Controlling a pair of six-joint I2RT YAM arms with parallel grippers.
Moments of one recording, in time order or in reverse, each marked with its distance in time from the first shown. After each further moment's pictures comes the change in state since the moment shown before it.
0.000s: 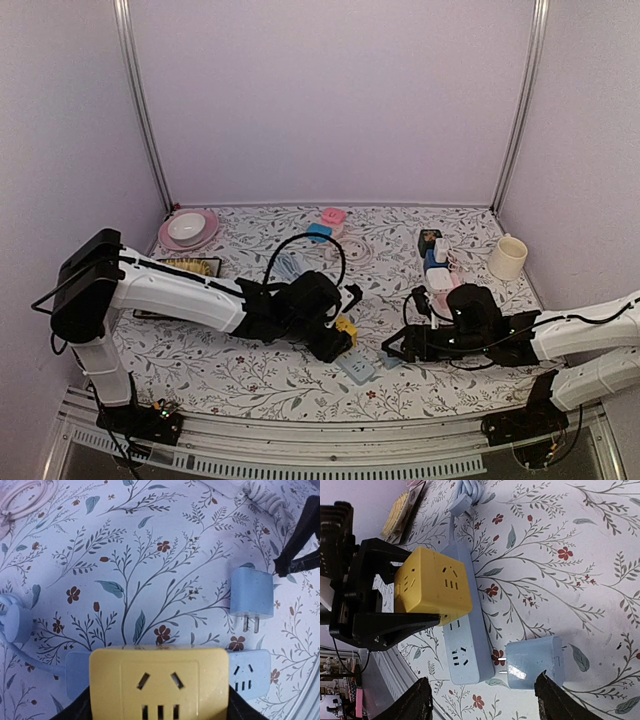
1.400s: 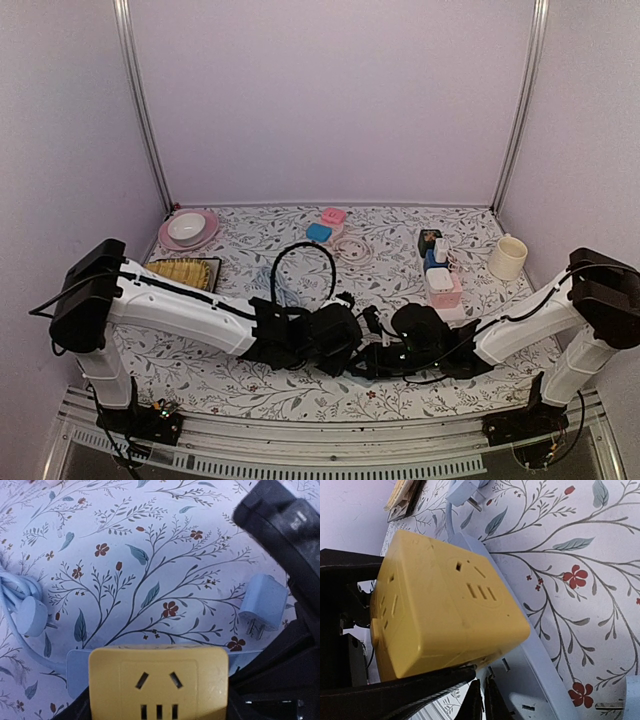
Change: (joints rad) left arm -0.171 0.026 0.073 -0.184 -0.312 -0.424; right arm 0.204 0.438 0.158 0.267 0.045 0.135
